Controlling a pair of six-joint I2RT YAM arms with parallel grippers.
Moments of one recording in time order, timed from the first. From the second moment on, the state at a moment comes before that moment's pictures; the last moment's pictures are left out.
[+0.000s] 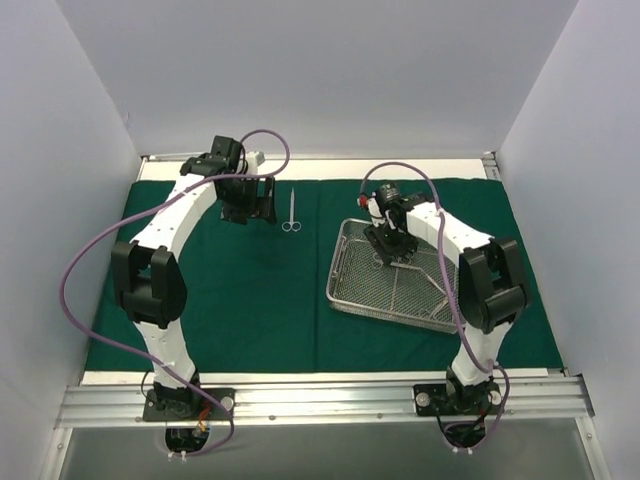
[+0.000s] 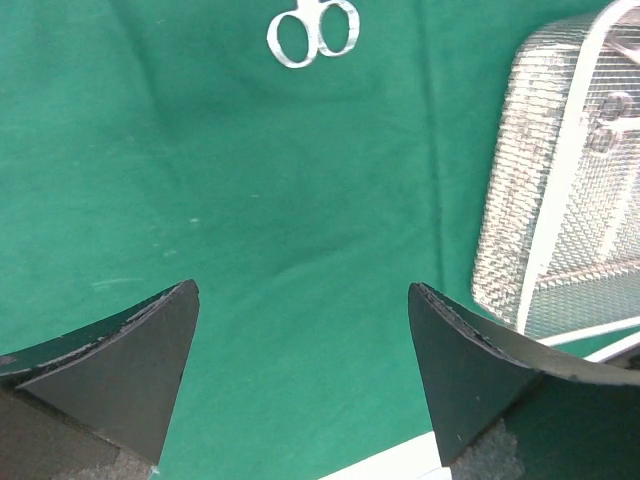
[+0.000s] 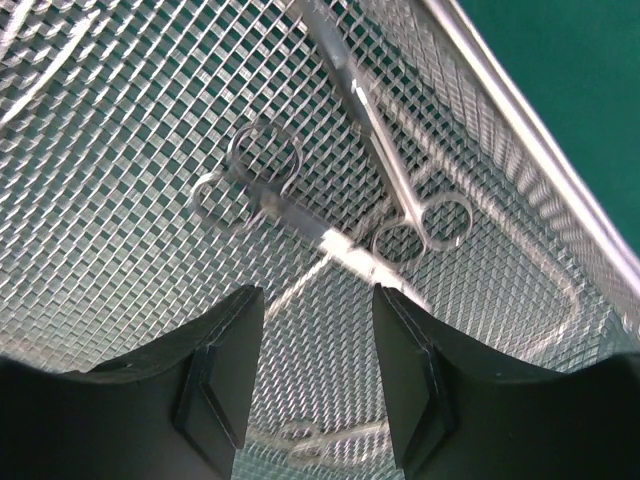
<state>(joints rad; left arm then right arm) -0.26 1.90 1.76 -0.95 0.24 -0.17 0.38 1.81 1.31 -0.79 0.08 -0.15</state>
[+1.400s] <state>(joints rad) -0.31 1.70 1.47 -0.56 0.63 -0.39 0.39 1.63 1.33 -0.62 -0.14 0.32</state>
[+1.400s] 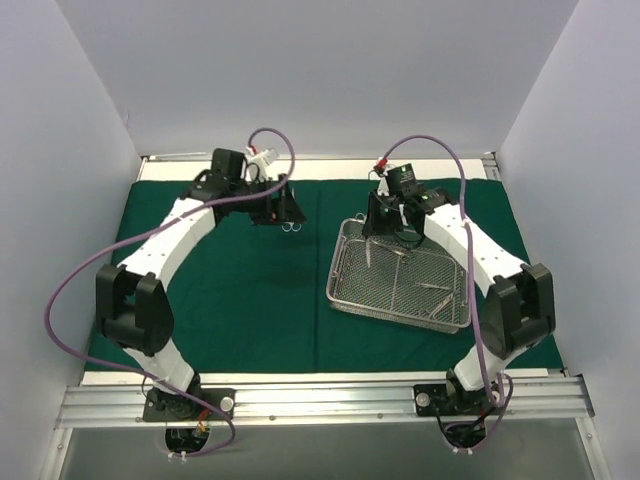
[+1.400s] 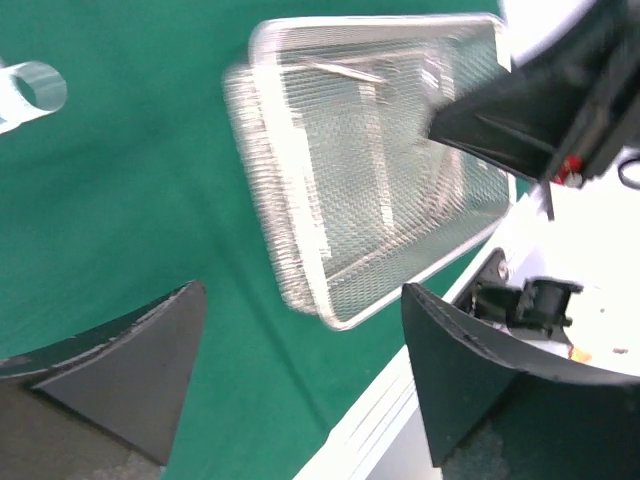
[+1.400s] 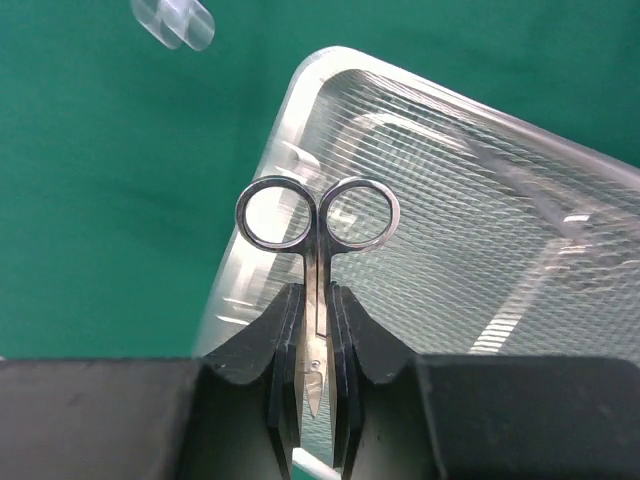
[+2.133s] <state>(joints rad) -0.65 1.64 1.40 -0.34 0.51 -0.47 0.42 1.42 1.38 -0.56 -0.15 0.99</state>
